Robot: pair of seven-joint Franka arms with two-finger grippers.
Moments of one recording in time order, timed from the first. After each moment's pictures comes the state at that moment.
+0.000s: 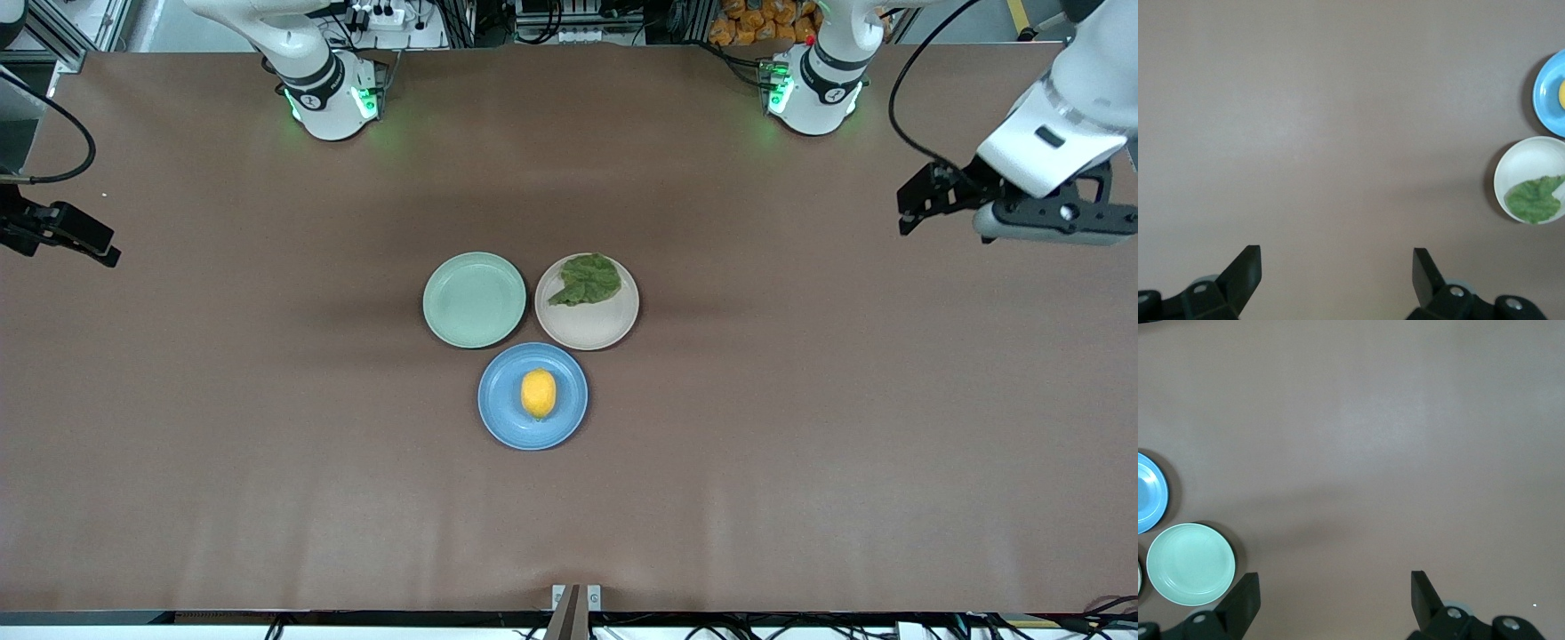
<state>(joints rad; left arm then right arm) -0.01 -0.08 -0.16 -1.65 0.00 1.63 -0.03 0.08 0.05 -0.11 -1.48 -0.04 1.55 0.11</state>
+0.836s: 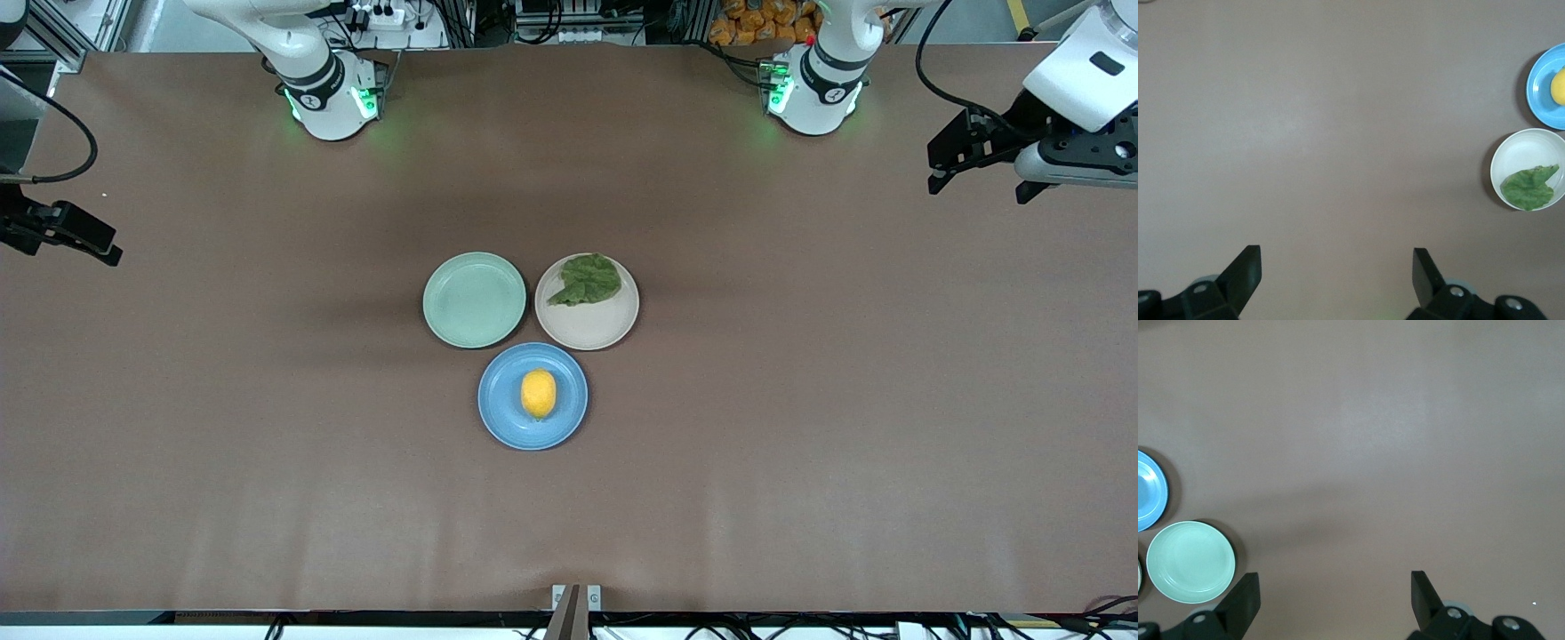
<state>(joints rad) -0.01 -0.11 -0.15 -1.60 0.00 1.54 -0.02 0.08 0.05 -0.11 -1.48 -0.04 1.55 0.11</state>
